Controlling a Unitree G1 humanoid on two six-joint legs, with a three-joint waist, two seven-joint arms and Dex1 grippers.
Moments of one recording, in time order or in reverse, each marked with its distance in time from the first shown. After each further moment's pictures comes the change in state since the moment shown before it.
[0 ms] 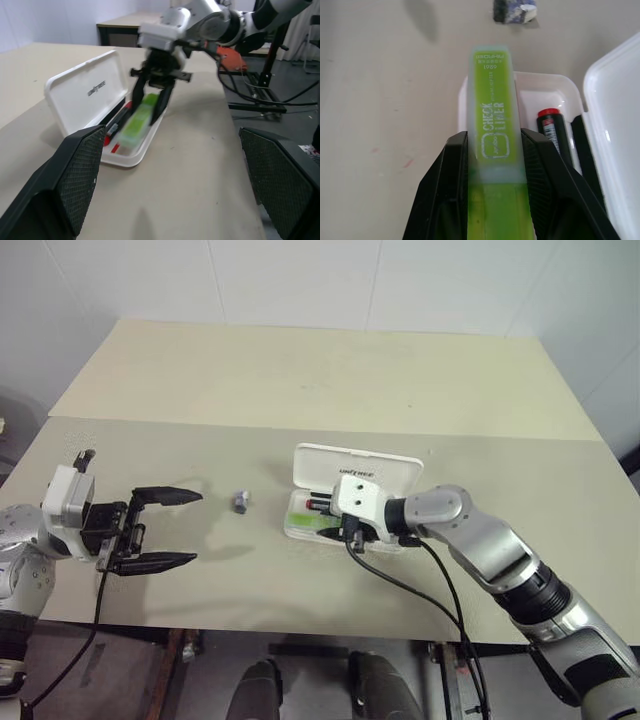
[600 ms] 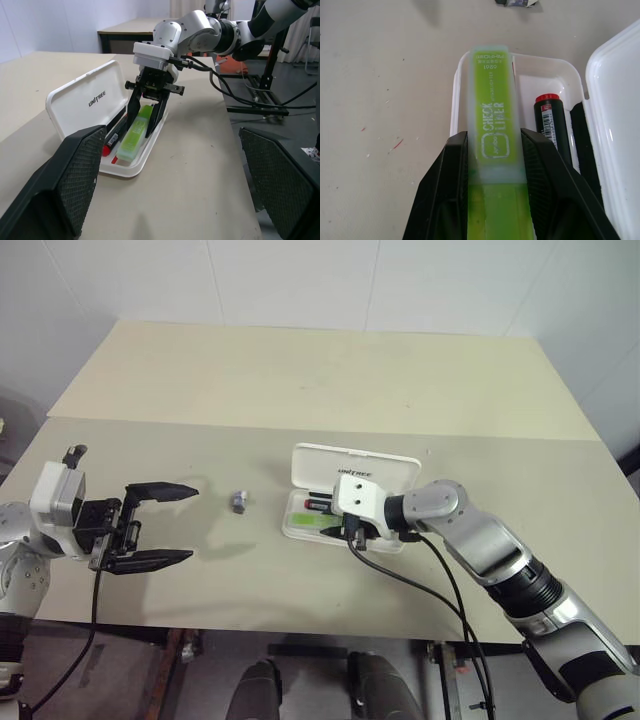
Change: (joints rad) left arm 0.008 -0.015 0.052 -0.034 0.004 0.037 0.000; right arm -0.002 0.008 -0.003 0.055 -0.058 -0.047 0.079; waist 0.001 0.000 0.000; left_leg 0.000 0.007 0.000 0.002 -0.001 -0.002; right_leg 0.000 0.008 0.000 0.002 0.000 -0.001
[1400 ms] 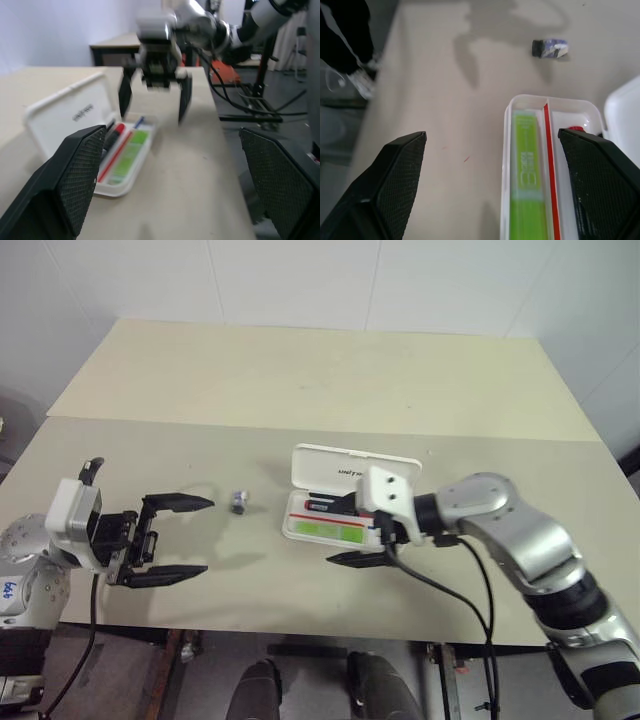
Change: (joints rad) left arm 0.122 -0.143 0.097 -0.211 0.062 0.011 0.065; right arm 0.088 -0.110 -0.303 -0.276 0.313 0.201 0.150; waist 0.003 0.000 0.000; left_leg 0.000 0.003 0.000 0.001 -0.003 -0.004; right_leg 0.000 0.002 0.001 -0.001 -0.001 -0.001
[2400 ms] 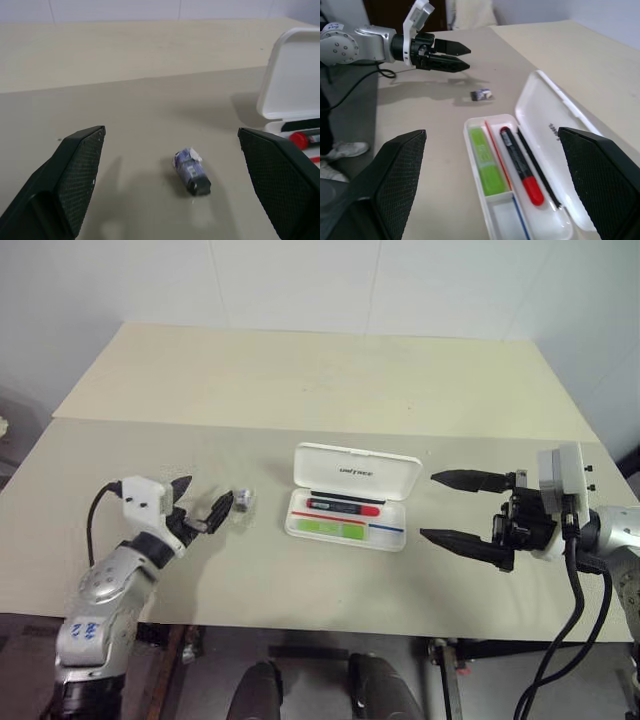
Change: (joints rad) left arm 0.029 -0.381 -0.012 -0.241 0.419 0.353 1.145; right arm 0.412 -0.127 -0.520 -0.039 0.304 -0.203 0.000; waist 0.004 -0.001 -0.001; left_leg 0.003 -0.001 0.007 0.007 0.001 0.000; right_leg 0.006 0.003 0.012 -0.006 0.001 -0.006
